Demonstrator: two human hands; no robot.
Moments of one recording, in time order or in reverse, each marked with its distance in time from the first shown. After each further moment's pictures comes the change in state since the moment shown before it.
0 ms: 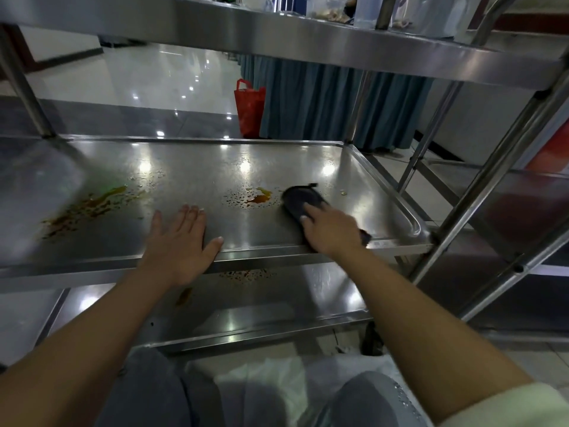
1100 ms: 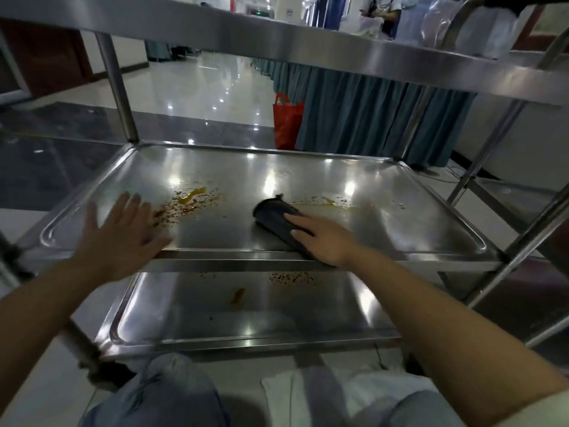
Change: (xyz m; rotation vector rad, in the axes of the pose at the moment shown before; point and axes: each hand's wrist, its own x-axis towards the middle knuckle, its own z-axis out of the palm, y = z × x) left_hand -0.049 -0.221 0.004 0.111 0.049 -0.197; right_hand -0.008 -0.129 0.003 0.289 -0.217 -0.358
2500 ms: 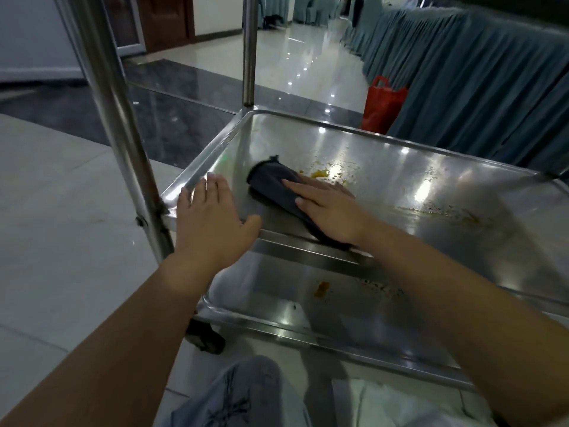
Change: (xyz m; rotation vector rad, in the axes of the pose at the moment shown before) left_hand -0.044 -0.032 0.010 -0.282 0.105 -0.296; right_hand 0.113 -0.173 0.085 -0.139 -0.030 -0.348
